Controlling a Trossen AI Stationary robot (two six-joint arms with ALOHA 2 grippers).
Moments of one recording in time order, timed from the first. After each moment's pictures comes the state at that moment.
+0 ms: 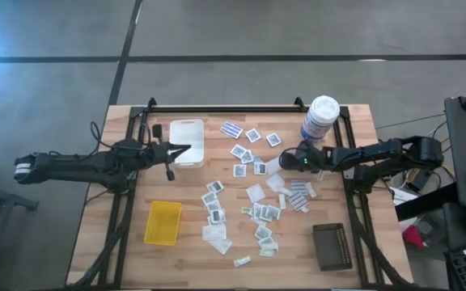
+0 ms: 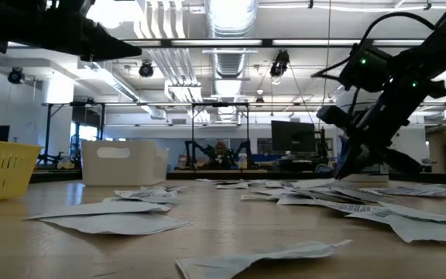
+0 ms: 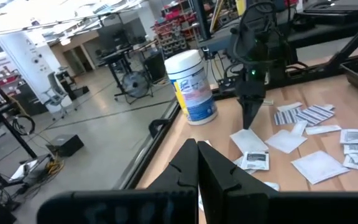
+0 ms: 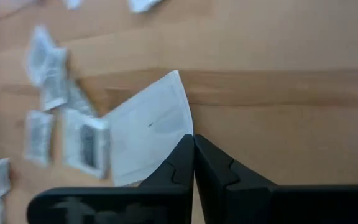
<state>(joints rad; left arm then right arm) 0.11 0.57 0.34 0.22 -0.23 0.34 -0.28 1.27 0.33 0.05 0.14 1.27</state>
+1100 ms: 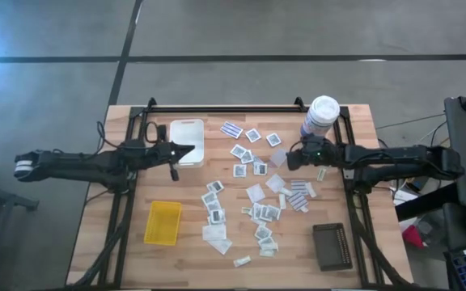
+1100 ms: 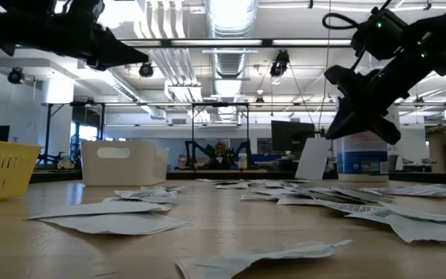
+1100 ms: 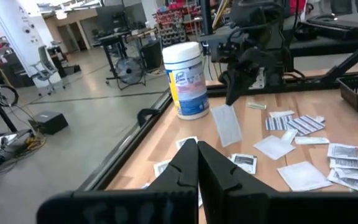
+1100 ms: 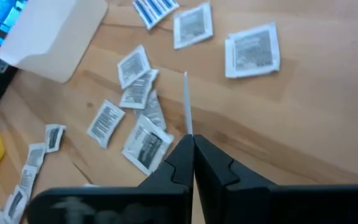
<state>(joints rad) 0.11 0.66 0.34 0.27 -0.23 0.19 -0.28 0.99 0.37 -0.06 0.16 0.87</state>
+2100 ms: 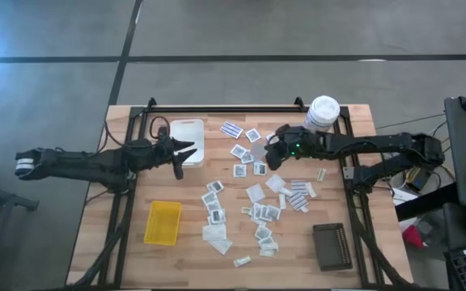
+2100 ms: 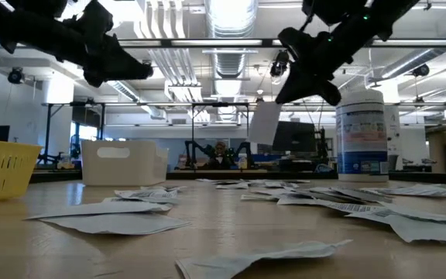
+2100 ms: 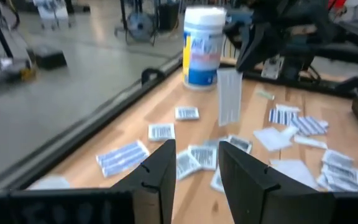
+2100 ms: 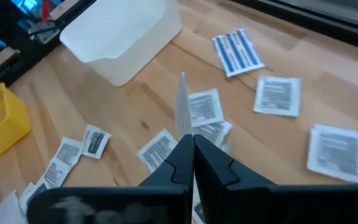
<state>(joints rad) 0.11 0.71 0.39 0.12 -0.31 -0.10 -0.19 1.30 0.81 -0.17 0.17 0.59</state>
